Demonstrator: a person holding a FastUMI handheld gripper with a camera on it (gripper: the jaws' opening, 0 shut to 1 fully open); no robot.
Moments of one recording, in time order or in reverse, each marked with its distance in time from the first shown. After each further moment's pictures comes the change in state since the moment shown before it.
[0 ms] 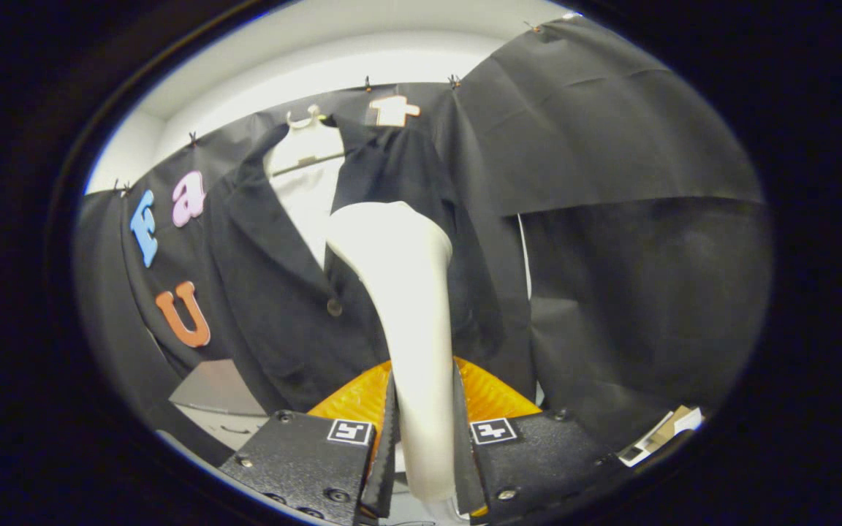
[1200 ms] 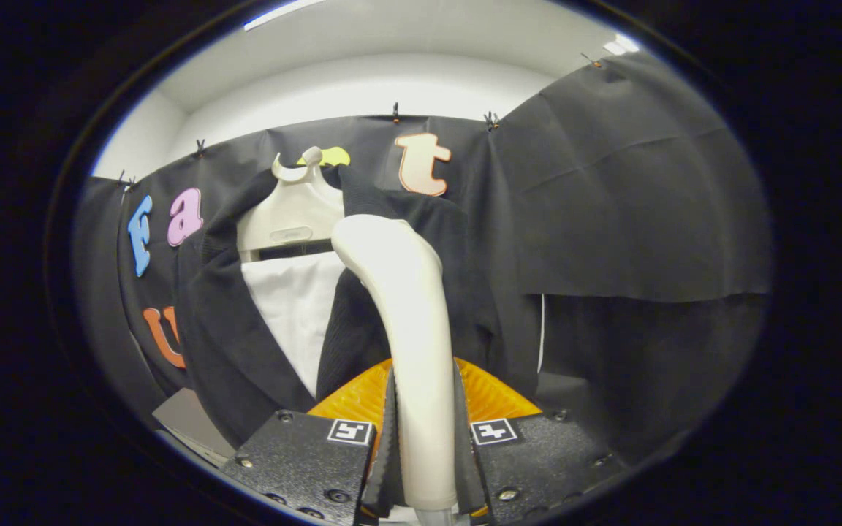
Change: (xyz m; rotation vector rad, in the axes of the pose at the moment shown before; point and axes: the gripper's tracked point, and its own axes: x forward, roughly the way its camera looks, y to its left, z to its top) arm 0.081 0.028 0.108 -0.136 -0.117 -0.009
